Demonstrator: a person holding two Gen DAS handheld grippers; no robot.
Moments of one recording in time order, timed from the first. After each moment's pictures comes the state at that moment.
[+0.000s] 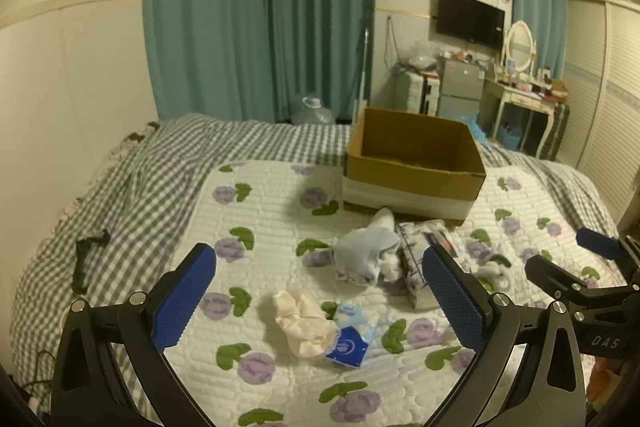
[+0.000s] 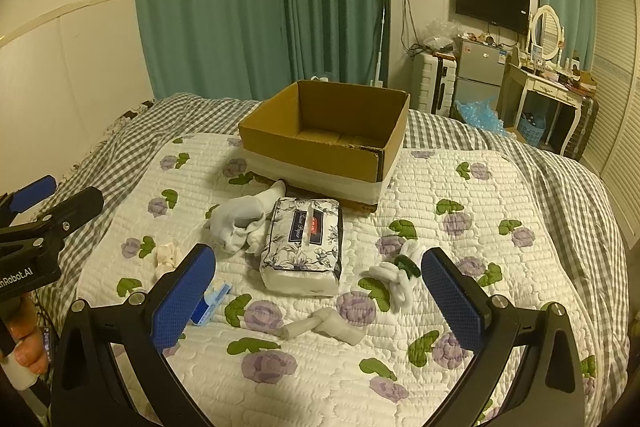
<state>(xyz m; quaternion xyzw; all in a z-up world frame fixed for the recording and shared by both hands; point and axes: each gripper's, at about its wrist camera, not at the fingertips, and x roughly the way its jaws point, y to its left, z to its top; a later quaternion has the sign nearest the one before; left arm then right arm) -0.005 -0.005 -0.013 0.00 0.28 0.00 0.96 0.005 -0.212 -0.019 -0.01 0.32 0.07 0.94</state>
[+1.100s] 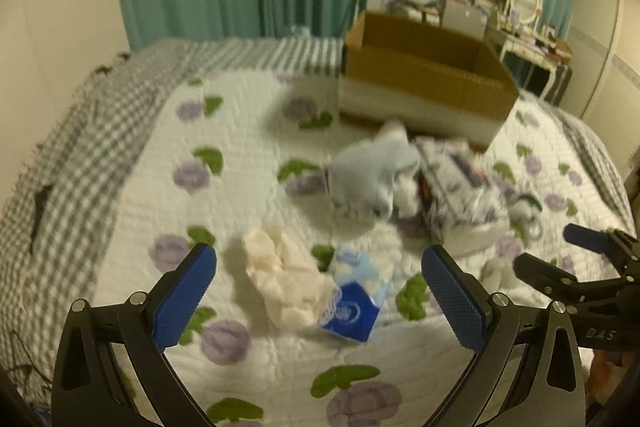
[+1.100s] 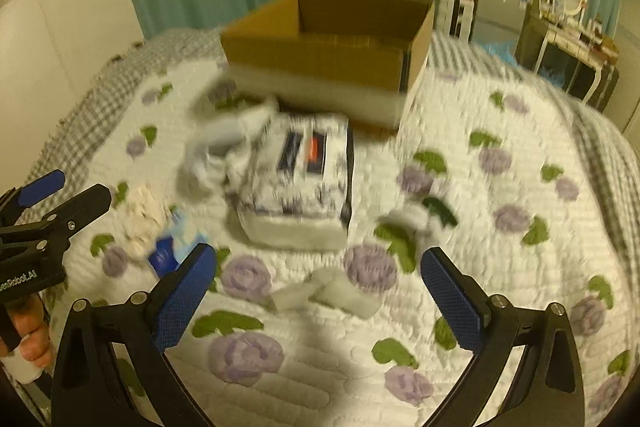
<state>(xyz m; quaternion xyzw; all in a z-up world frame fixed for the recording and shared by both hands) 0.044 -0.004 -0.097 -0.01 0.41 -0.03 0.91 0.056 -0.208 -0.099 -0.01 0.45 0.09 0.89</state>
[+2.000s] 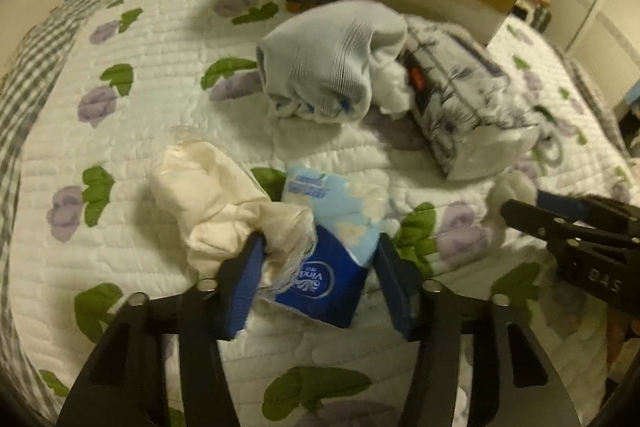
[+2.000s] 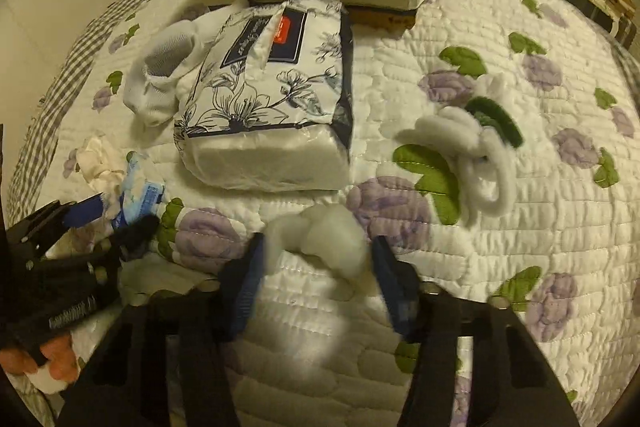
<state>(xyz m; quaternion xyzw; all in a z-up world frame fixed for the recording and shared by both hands) 0.073 -0.020 -0.167 0.00 0.51 -0.11 0.86 0.084 -0.219 -0.173 0.02 0.54 0.09 0.84</state>
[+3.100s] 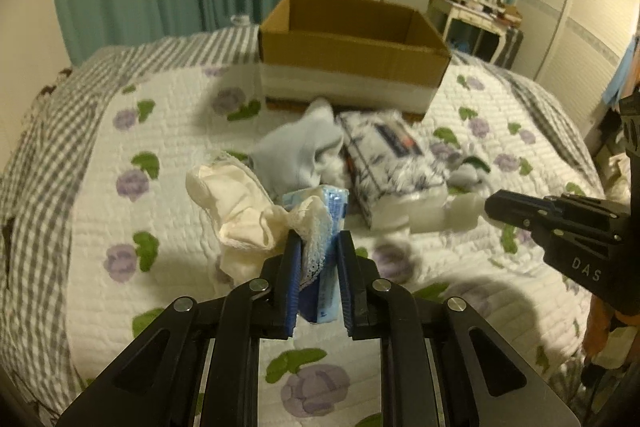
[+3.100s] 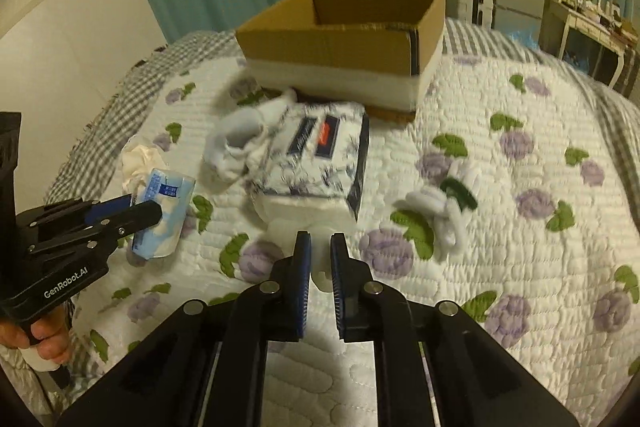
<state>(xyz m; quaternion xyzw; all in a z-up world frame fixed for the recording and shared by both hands) 0.044 -0.033 -0.080 0.02 0.42 -0.13 0.90 0.043 -0.226 -0.098 0.03 0.44 0.14 0.89</state>
